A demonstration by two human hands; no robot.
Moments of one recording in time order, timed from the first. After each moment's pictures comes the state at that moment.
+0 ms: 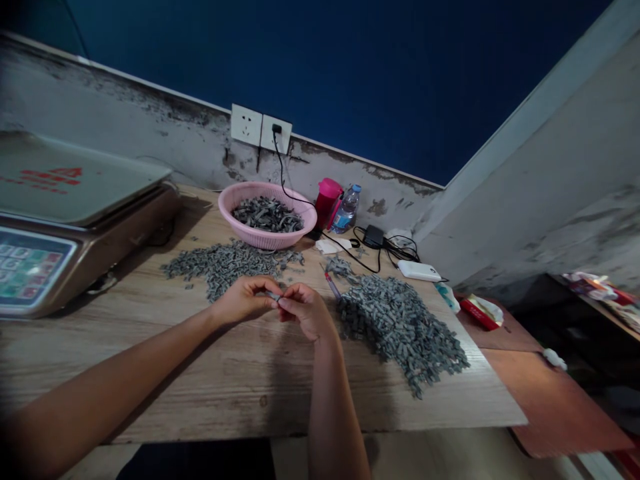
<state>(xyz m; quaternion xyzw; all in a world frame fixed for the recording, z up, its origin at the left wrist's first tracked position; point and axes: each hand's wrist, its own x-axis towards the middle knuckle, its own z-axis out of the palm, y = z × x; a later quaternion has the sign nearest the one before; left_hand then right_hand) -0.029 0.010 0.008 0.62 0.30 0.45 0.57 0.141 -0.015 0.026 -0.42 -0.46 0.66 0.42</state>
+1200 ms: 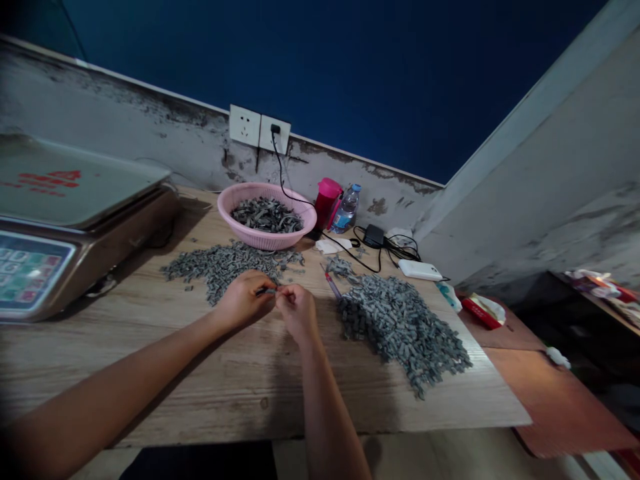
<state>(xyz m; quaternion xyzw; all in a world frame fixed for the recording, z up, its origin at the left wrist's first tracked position) -0.029 0.011 0.004 0.80 0.40 0.44 0.11 0.118 -0.006 0.000 -0.53 -0.58 0.41 0.47</state>
